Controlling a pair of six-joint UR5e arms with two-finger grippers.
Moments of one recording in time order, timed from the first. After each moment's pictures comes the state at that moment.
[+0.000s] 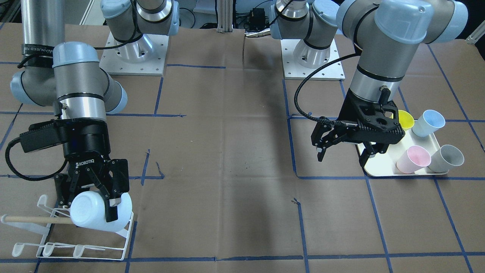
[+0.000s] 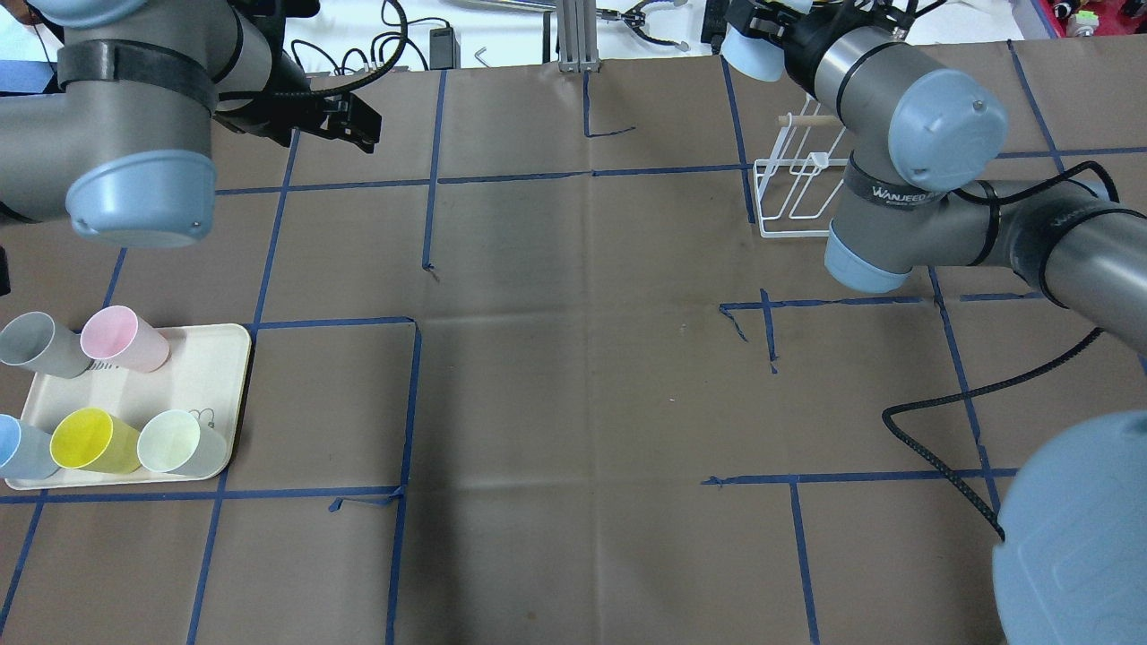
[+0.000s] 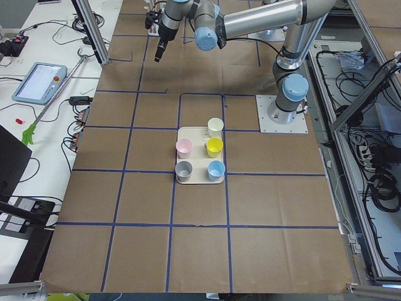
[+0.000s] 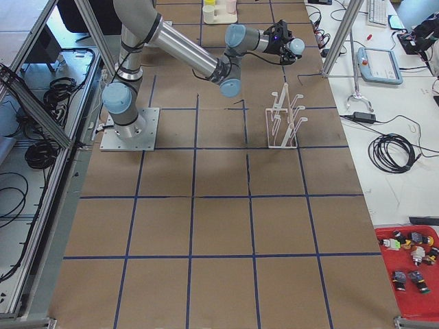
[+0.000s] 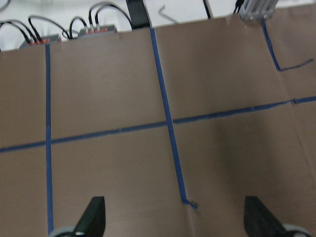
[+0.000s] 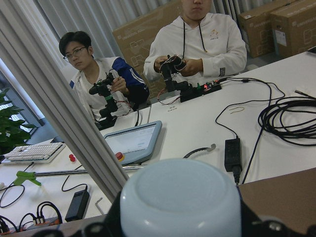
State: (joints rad) left arm -1.52 -1.67 -1.67 -1.08 1.53 0.16; right arm 1.50 -1.17 1.84 -3.45 -1.32 0.29
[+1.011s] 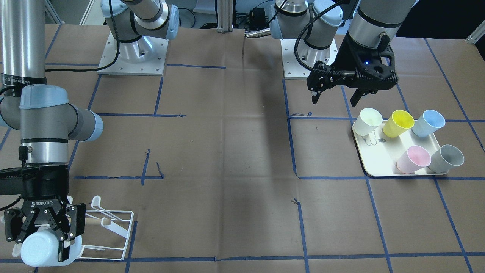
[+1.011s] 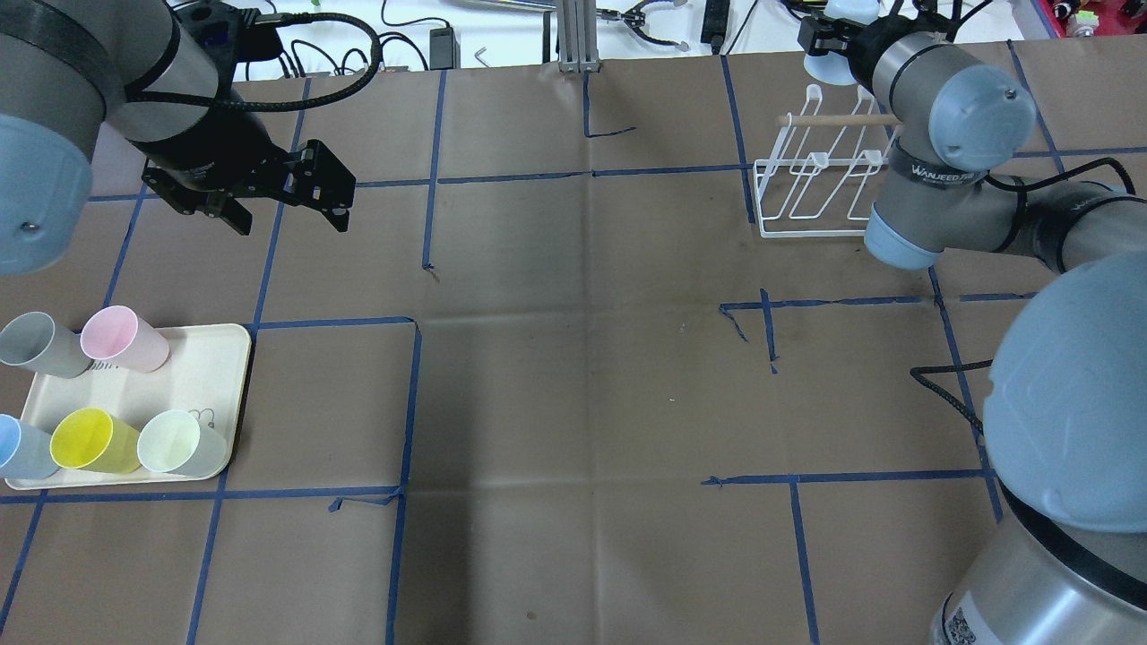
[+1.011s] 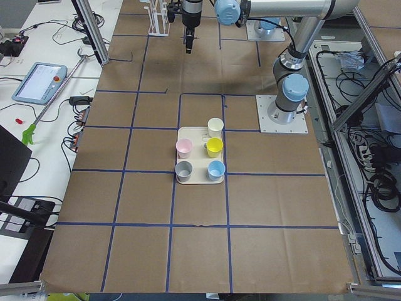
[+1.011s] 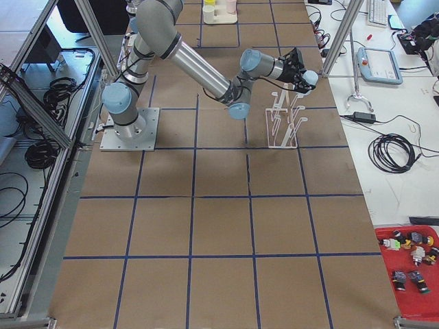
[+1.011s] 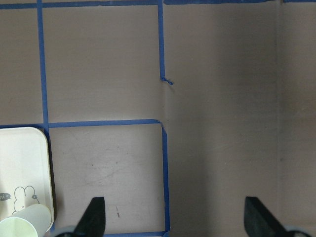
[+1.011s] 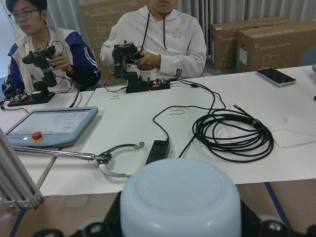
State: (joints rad) left arm -1.52 -1.51 -1.67 -1.47 1.54 0.07; right arm 1.39 -1.02 1.76 -3.45 -1.33 0.03
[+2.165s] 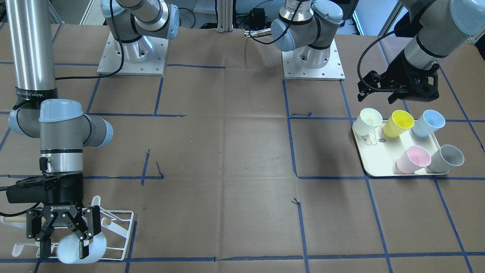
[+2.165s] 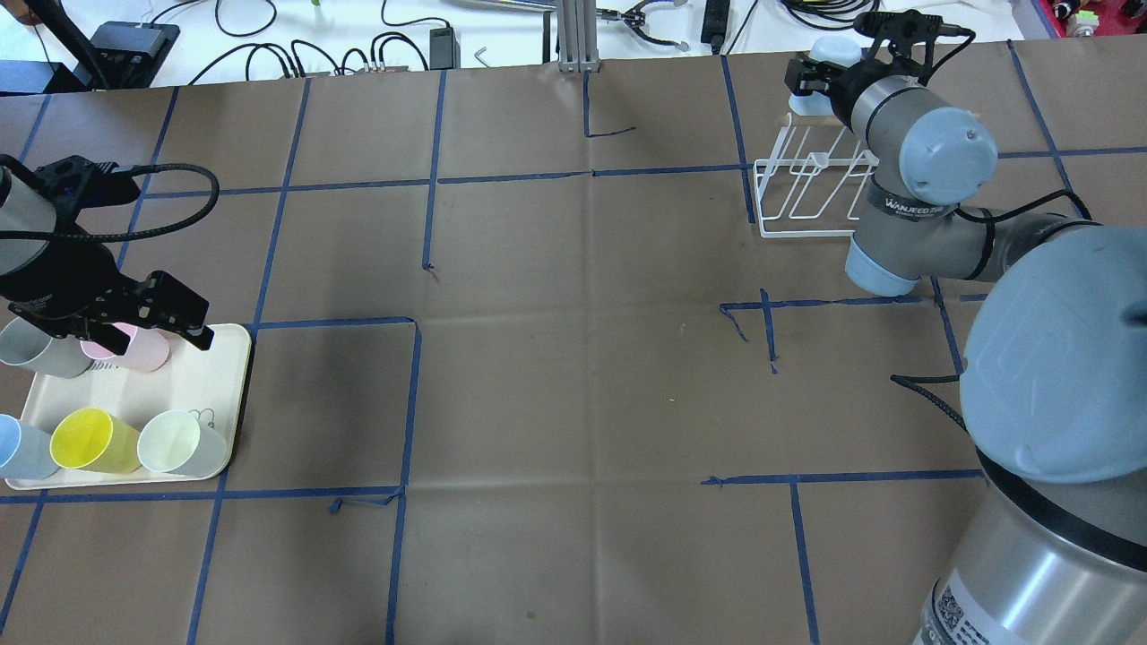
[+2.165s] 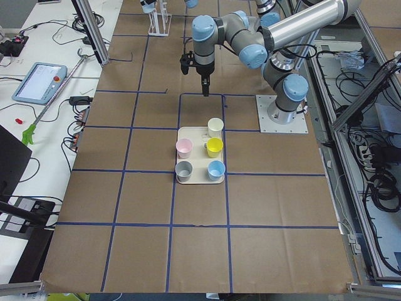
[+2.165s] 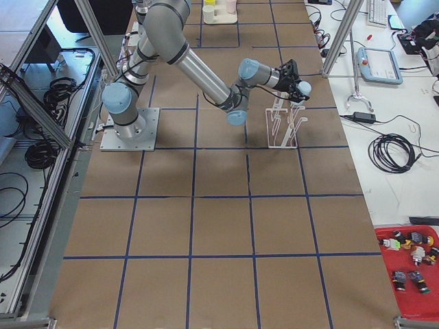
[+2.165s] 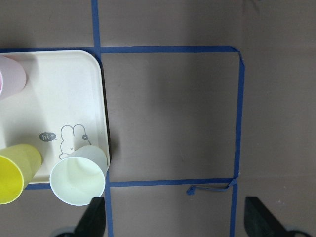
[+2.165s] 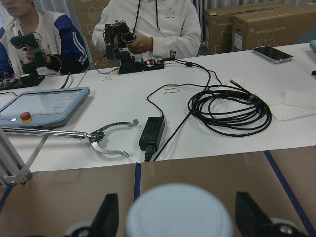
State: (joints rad) left arm -1.09 -1.43 -1.94 -1.46 1.54 0.50; right arm 1.40 -0.96 1.80 -3.52 -1.36 0.04
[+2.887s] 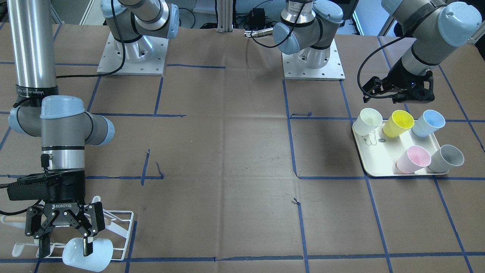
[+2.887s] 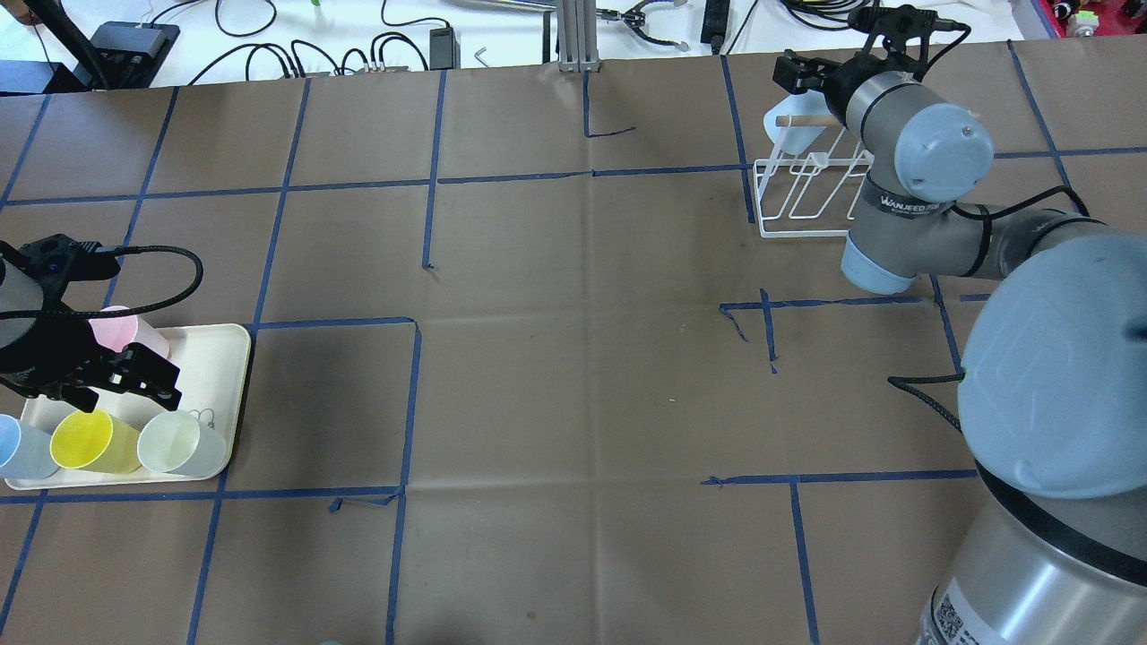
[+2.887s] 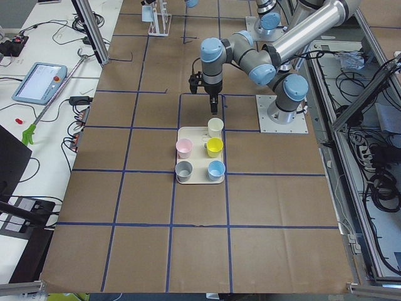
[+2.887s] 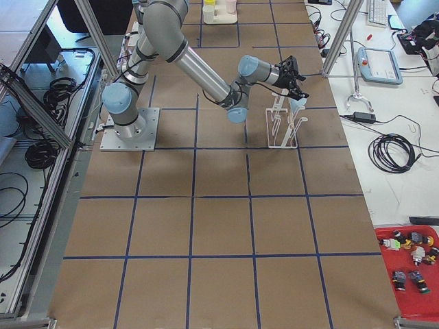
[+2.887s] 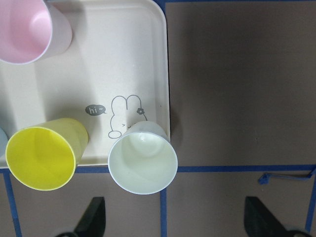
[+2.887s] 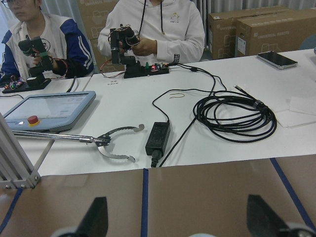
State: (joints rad) left arm -1.01 -1.39 -2.10 -1.30 1.64 0.56; right arm 1.42 -0.98 1.79 -3.51 -1.36 0.04
